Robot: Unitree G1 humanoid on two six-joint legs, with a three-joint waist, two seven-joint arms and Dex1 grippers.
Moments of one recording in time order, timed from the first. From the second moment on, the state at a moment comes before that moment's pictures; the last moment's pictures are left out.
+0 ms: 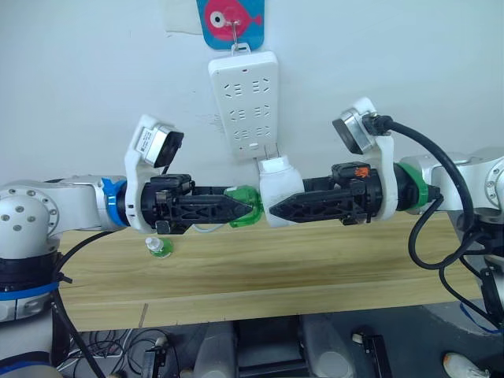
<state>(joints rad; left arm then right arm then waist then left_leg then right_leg) -0.62 0.92 0.16 -0.22 -1.70 1.28 -0.70 -0.91 -0.83 0.17 -0.24 1.97 1.21 0.17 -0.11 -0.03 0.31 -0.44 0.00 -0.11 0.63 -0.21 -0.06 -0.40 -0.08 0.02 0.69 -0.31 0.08</state>
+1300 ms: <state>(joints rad) -0.58 0.90 0.19 -0.33 -1.33 1.08 -0.92 -0.87 -0.71 0.14 -0.23 1.97 1.13 0.02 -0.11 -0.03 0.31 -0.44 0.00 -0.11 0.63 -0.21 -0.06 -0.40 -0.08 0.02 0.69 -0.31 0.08</state>
